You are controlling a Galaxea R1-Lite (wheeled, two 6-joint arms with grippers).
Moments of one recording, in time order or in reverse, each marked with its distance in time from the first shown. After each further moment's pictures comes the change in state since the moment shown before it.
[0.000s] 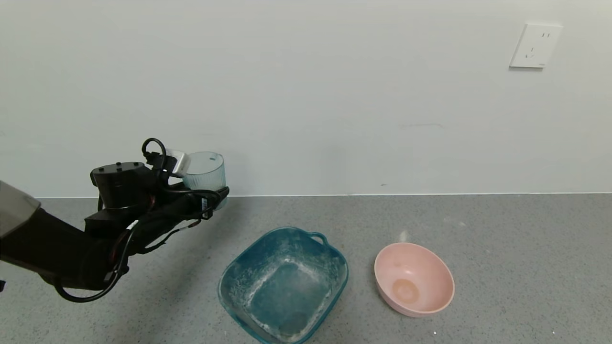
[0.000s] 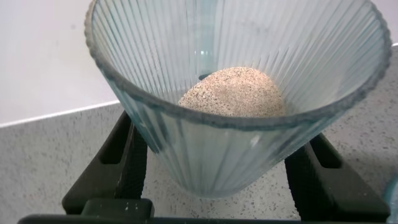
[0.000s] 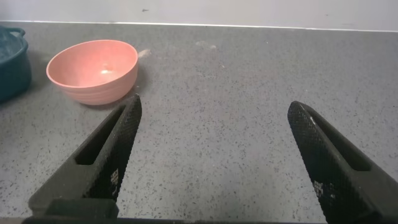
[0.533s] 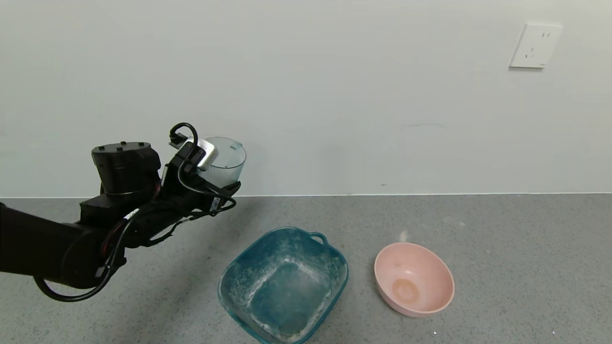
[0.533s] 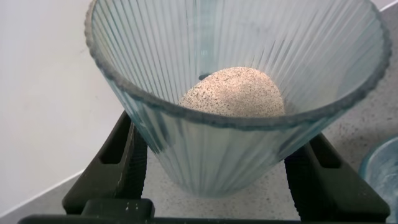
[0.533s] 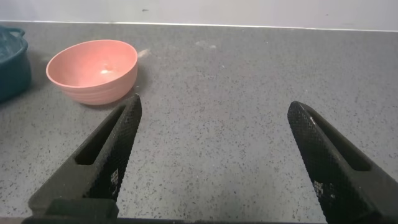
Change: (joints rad) left arm -0.123 -0.128 -0.039 0.149 0.097 0.325; right arm 0.000 0.000 0.000 0.000 0.000 0.000
